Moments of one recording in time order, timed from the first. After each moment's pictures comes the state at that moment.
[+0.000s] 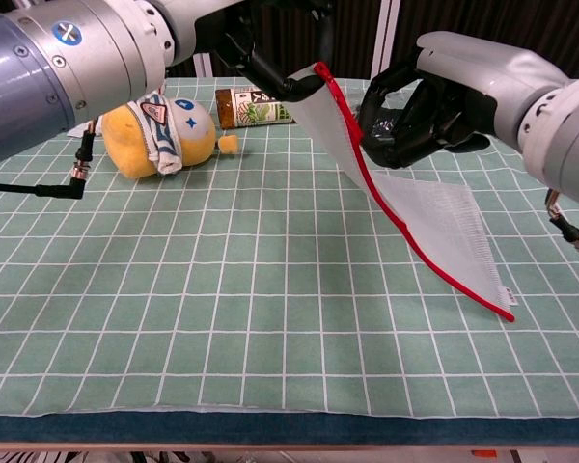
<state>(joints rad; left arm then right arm) -0.91 -1.59 -0.30 -1.76 1.14 1.08 0.31 0.65 -1.63 0.27 -2.07 -0.89 1.40 -0.57</state>
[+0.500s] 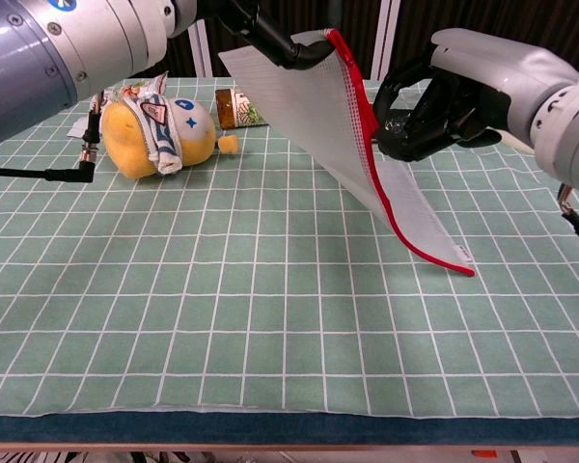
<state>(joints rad) -0.91 -1.59 -0.33 -1.77 1.16 1.12 0.29 0.64 -1.61 0.28 -2.04 -0.87 1.39 -0.55</state>
